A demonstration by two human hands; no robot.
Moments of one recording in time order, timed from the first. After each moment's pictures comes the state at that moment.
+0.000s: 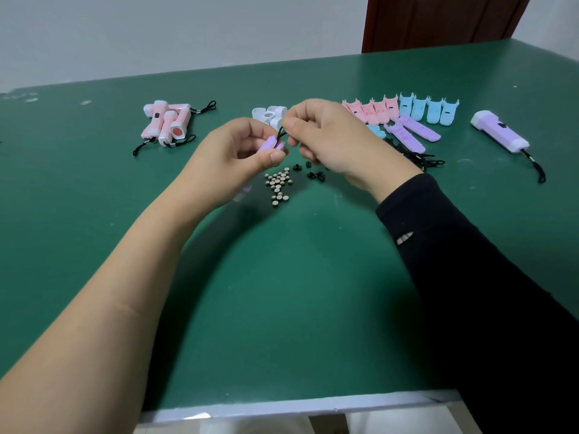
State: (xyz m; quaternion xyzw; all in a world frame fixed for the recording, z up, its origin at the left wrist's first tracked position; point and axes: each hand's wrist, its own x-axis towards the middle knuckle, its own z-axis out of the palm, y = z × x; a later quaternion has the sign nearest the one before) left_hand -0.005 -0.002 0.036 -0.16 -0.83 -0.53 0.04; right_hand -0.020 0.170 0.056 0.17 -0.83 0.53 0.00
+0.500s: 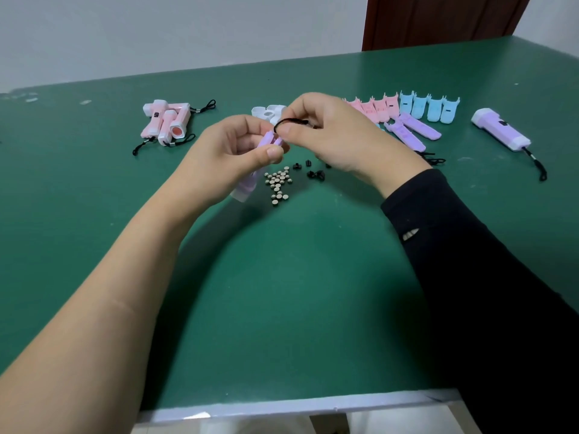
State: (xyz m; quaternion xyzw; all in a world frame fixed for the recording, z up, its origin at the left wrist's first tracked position) left_hand 0.002 -0.001 0.042 -0.18 -0.81 -0.56 0.02; right_hand -0.018 0.177 0.060 0.20 -0.85 0.49 0.02
